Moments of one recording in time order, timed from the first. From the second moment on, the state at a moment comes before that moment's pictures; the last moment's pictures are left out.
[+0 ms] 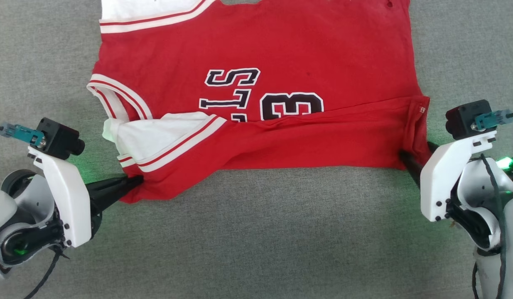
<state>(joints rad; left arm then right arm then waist) -0.84 1.05 -1.20 0.08 -1.47 -0.13 0.26 -0.33 -0.22 0.03 -0.09 0.28 0.13 0.89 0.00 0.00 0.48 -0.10</state>
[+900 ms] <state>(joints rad) -0.57 1.16 -1.27 -0.15 -1.48 -0.13 0.01 -0.09 -0.36 -0.06 -0.16 0.39 0.13 0.85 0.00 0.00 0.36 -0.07</state>
